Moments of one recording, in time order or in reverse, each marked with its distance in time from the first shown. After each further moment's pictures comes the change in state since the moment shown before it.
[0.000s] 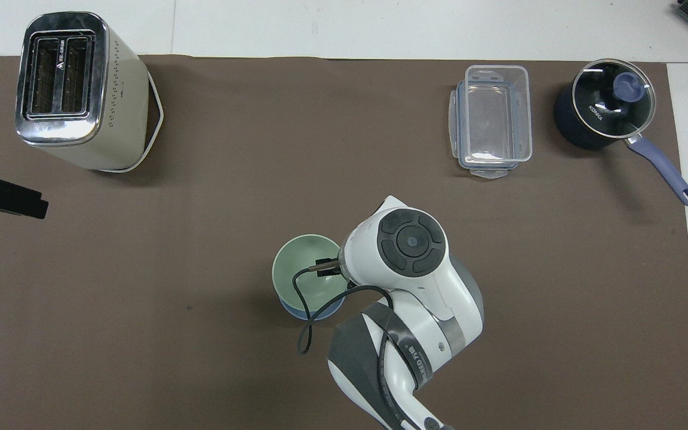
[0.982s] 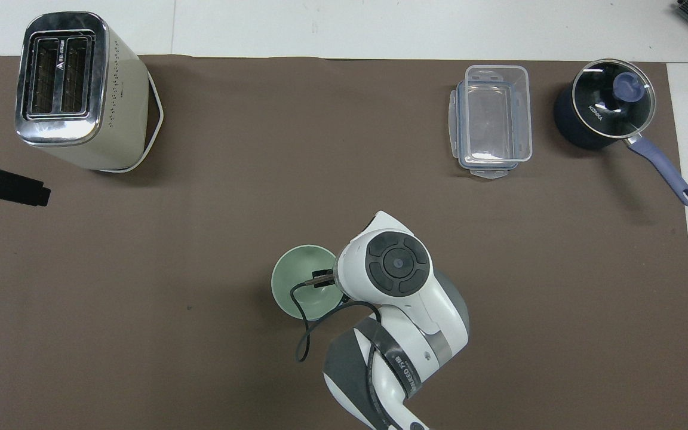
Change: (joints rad) left arm 0.000 0.009 -0.001 -0.047 -0.005 0.125 0.036; right arm 0.012 0.006 0.000 -0.037 -0.006 0.056 0.000
